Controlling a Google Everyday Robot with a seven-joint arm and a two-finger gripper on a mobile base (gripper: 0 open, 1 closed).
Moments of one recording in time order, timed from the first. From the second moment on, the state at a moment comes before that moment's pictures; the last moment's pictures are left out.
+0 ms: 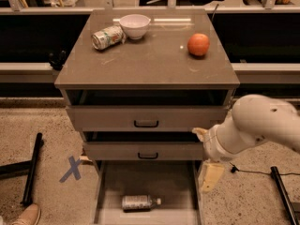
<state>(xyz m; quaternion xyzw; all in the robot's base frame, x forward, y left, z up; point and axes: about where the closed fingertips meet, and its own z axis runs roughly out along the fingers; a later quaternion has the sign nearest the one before) 0.445 -0.152 0.668 -0.69 0.70 0.08 0.18</state>
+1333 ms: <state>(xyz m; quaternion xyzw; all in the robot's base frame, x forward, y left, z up) 0.445 -0.119 0.544 -0.70 0.68 0.15 0.16</state>
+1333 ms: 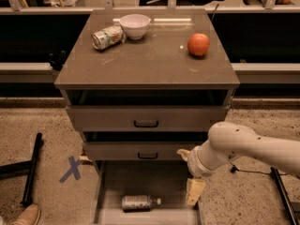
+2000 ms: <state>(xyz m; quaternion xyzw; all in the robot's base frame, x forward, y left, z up) 0.447 -0.127 0.414 -0.70 0.67 0.18 0.16</state>
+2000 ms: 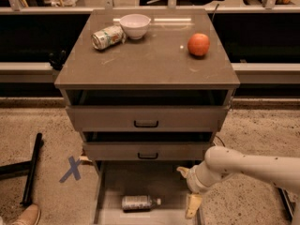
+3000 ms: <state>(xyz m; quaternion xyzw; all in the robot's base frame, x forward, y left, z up) 0.434 -0.120 0.337 -0.67 0.68 0.22 0.19</state>
